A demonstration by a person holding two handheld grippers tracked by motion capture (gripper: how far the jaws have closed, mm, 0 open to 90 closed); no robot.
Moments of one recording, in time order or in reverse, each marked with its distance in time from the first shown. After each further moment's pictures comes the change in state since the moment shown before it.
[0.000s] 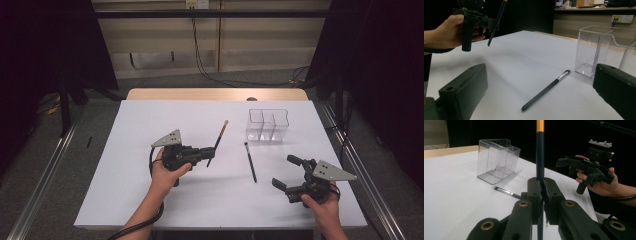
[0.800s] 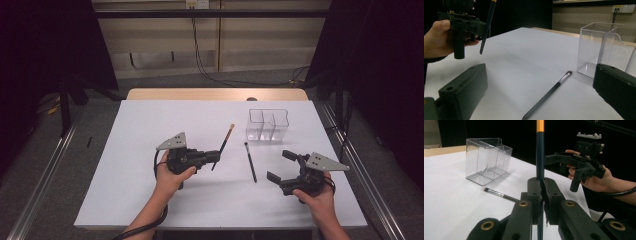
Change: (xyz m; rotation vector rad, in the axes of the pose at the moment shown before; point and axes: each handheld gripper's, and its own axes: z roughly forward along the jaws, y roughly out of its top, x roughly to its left) left arm -0.010 -0.001 0.011 0.002 -0.032 0.009; right arm -0.002 0.014 0.018 0.049 -0.013 0.044
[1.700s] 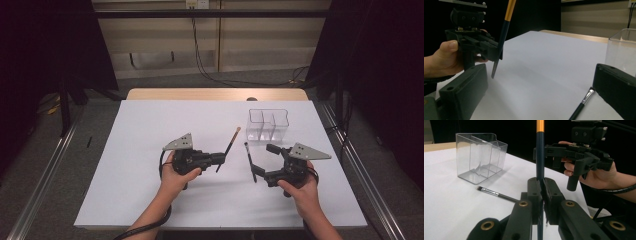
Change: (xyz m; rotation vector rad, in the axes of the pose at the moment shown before) left arm 0.000 -0.003 0.012 0.027 -0.026 0.005; right arm 0.015 0.020 0.040 0.001 0.060 0.057
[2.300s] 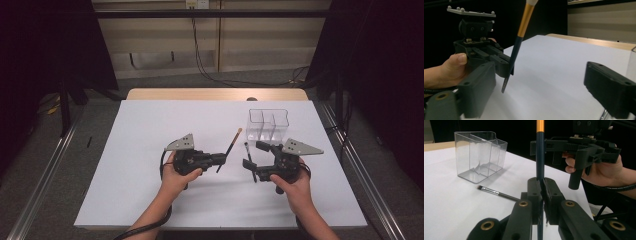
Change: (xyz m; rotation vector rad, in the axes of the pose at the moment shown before) left arm -0.001 -0.001 0.004 0.017 0.006 0.013; right arm 0.010 0.011 0.018 -0.015 0.044 0.013
